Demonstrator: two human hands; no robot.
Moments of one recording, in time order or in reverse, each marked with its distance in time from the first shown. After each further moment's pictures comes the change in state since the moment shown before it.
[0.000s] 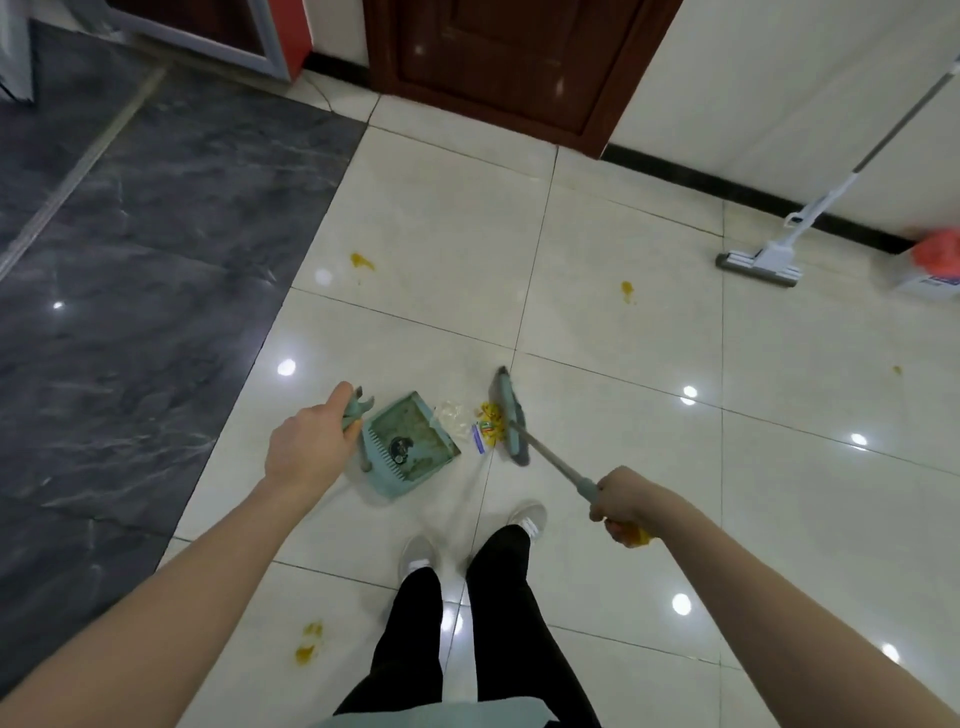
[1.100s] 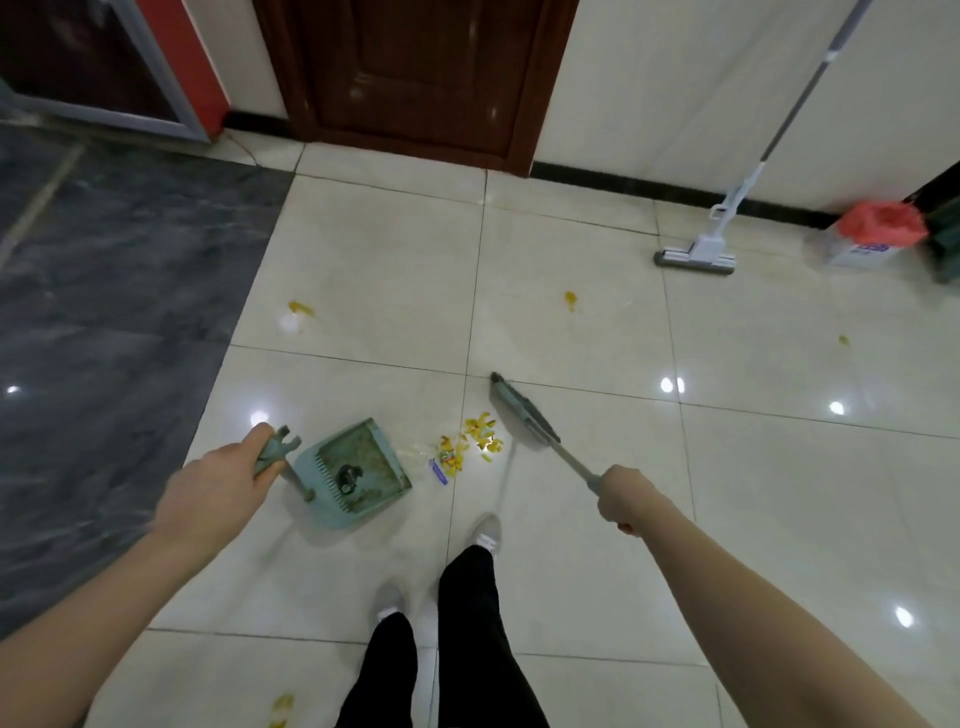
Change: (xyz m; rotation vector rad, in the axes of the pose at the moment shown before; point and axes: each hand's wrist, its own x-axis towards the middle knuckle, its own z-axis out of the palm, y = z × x) left_hand 0.012 0.064 -0.035 0.154 0.018 0.106; right_hand 0.056 0.078 -0.092 -0.210 0.317 -0.088
